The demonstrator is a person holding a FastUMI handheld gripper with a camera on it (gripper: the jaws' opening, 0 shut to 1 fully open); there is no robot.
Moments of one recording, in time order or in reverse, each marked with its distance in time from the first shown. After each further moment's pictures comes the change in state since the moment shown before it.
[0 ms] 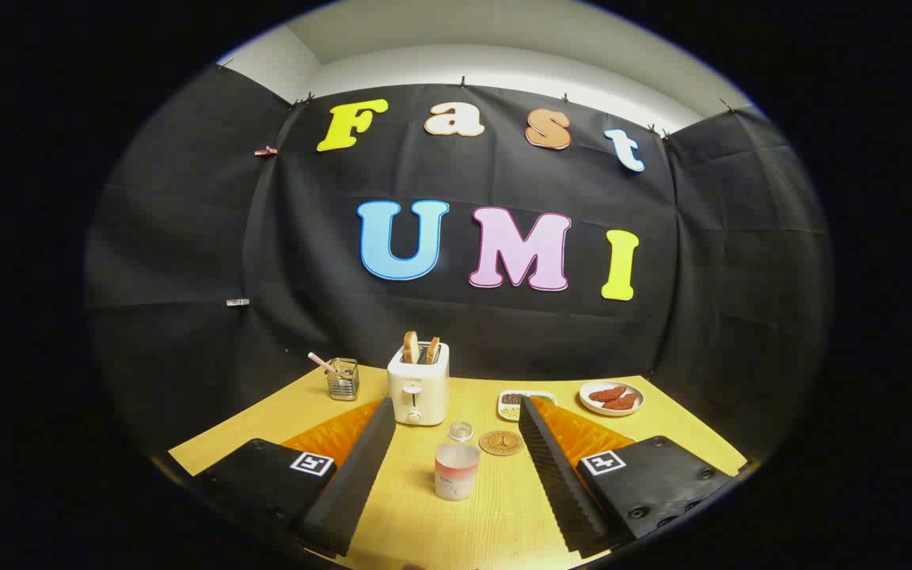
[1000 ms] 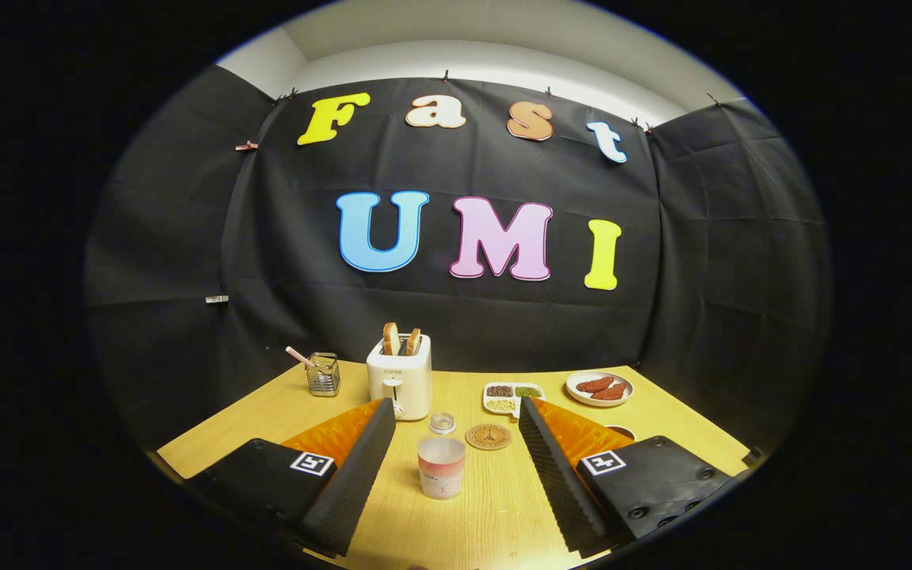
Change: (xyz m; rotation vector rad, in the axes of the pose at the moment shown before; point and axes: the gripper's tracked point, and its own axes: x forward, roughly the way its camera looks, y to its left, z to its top) arm 0.015 -0.017 -0.019 0.041 0.002 -0.075
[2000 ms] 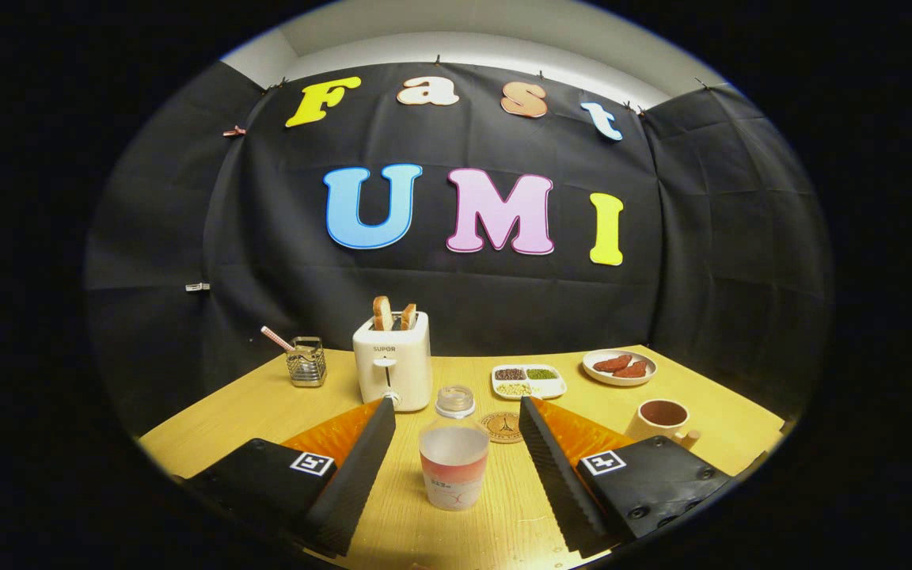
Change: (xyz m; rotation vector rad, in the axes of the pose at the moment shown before) arm 0.076 0.013 -0.091 0.022 0.031 -0.035
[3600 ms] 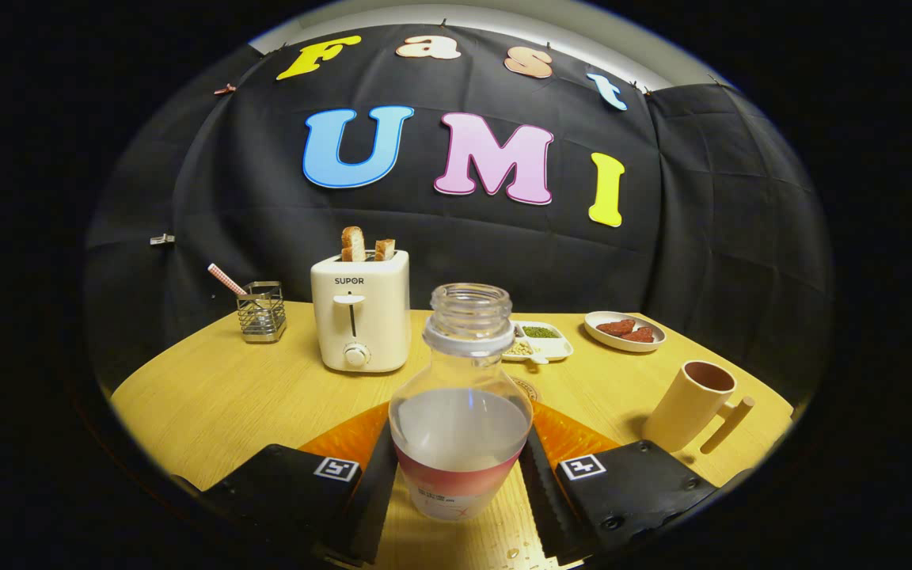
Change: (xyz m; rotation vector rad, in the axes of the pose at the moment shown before) arm 0.068 0.003 -0.076 -0.064 0.117 -0.047
